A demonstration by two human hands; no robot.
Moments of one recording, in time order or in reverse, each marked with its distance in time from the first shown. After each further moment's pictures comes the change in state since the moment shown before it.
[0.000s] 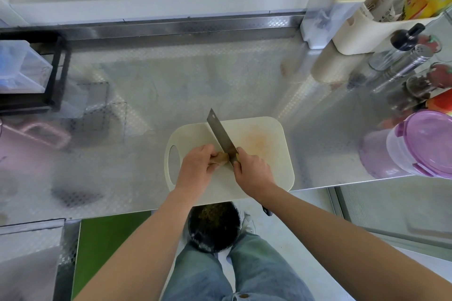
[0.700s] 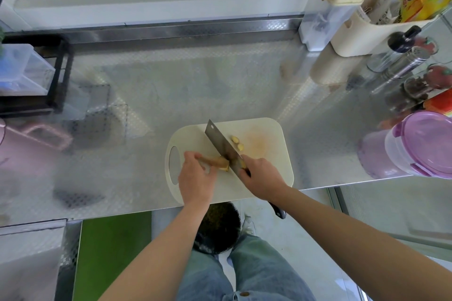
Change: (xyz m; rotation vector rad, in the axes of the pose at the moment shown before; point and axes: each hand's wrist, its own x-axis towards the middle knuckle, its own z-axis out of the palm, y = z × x) left_hand -0.021 0.025 0.009 -0.231 0.239 -0.492; right_hand -0.008 0.020 -0.011 0.042 -0.094 -0.087
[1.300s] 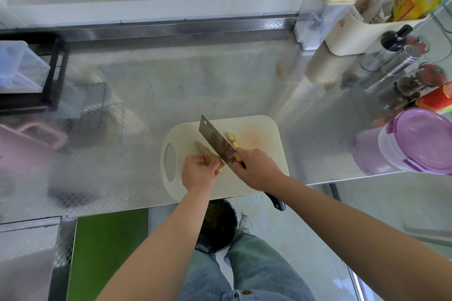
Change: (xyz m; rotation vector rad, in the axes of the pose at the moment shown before) left_hand 0.005 0.010 0.020 -0.464 -0.076 -0.404; right_hand 0.001 -0.008 -0.017 -0.020 -0.040 -0.005
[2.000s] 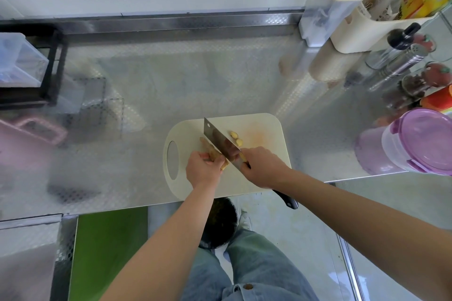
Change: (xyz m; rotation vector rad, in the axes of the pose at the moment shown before) left_hand 0.009 -0.003 0.005 0.019 0.014 0.010; right_hand 0.003 -0.002 -0.008 -0.087 -0.087 -0.017
